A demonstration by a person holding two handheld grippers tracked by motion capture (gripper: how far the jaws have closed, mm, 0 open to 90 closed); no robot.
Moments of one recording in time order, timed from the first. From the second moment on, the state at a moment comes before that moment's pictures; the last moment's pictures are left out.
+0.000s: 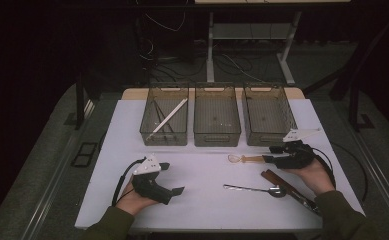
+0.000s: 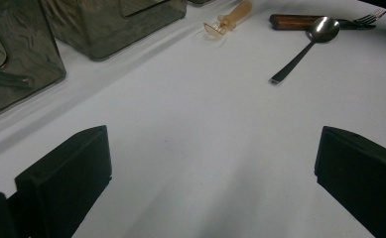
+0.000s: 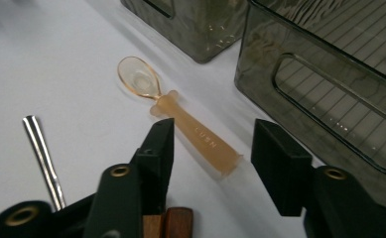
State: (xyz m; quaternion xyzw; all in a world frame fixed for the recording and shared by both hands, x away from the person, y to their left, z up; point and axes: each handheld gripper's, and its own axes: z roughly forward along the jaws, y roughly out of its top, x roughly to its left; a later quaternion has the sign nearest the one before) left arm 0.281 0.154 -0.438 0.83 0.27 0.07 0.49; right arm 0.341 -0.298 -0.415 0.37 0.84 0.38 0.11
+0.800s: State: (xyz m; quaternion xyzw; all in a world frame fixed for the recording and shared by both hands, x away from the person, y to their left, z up) left arm 0.281 0.153 -0.437 0.83 0.27 0.07 0.49; right arm 0.367 -0.278 -0.445 0.32 0.89 0.32 0.09
